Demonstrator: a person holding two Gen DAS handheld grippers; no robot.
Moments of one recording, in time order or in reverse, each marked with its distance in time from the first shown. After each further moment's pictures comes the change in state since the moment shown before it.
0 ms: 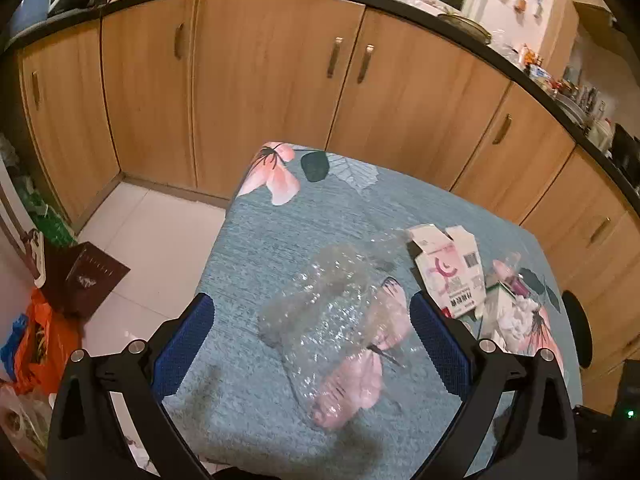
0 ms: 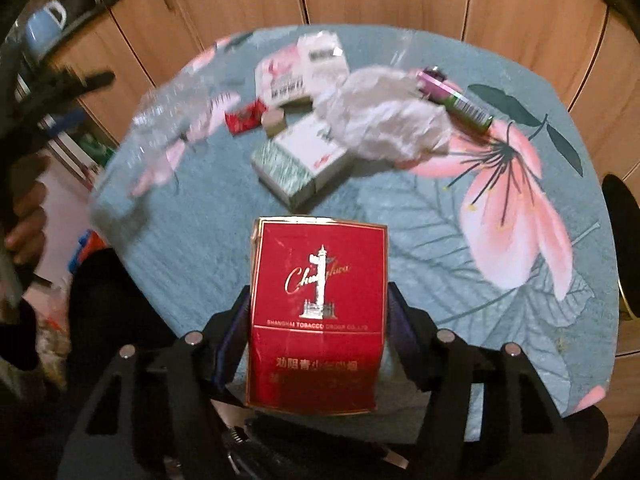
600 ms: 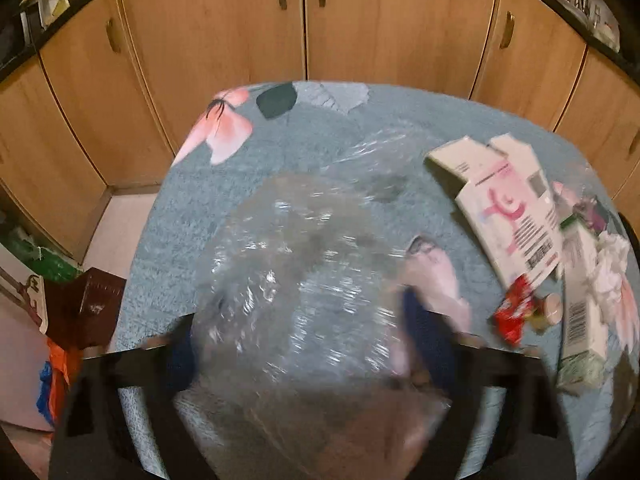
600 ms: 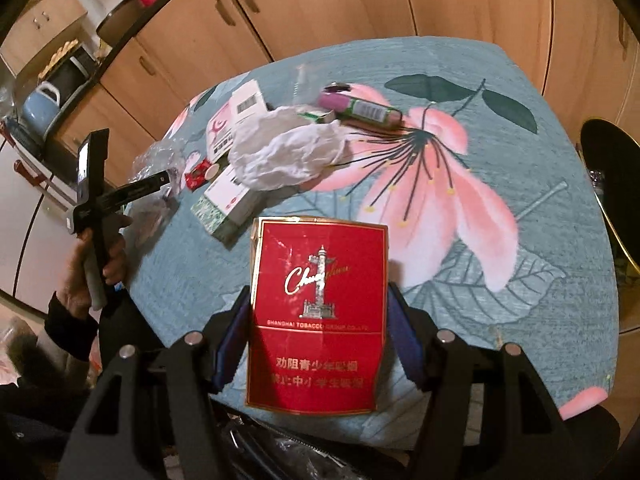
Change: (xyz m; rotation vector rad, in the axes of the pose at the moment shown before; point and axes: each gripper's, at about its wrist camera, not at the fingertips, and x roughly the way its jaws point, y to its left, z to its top) left arm 0.114 -0.044 -0.017 0.224 0.140 0.103; right arm -0.023 -0.093 -0.010 0.170 -0.074 0.131
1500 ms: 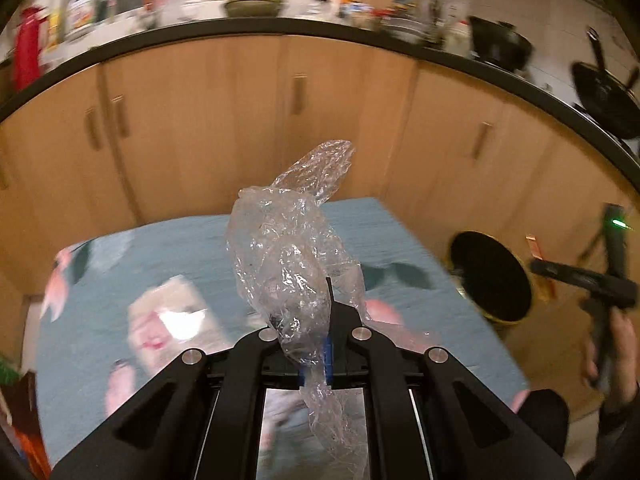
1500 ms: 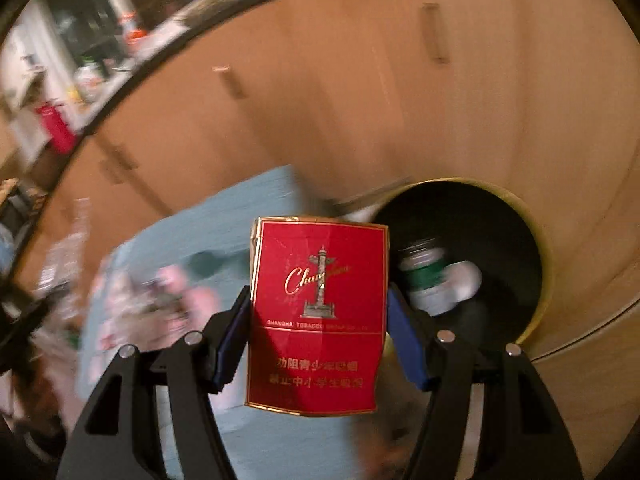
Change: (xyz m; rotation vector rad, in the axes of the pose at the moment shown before) left arm -0.141 -0.239 0.053 0.265 -0.196 -0.382; right arm -0.115 -0.240 0.062 0.296 -0.281 -0.273
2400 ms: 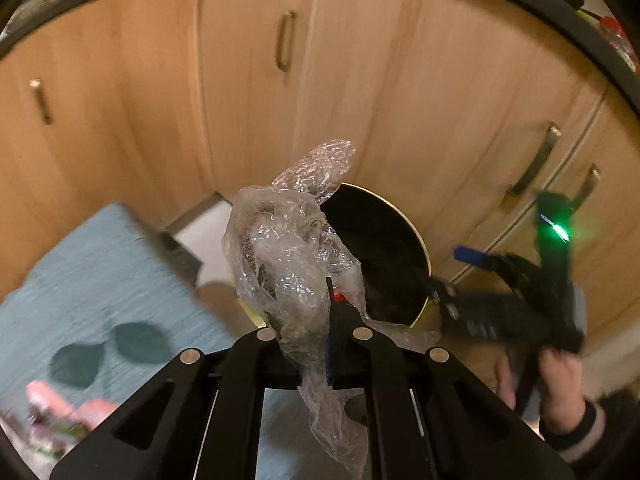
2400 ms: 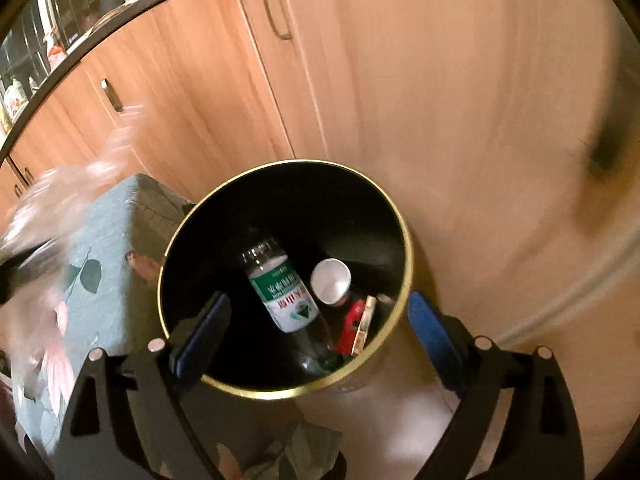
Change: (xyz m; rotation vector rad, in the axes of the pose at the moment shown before) left arm 0.172 -0.257 0.039 0.306 0.241 -0.372; right arm 0.012 -0.107 -0.042 0.113 -0.065 -0.196
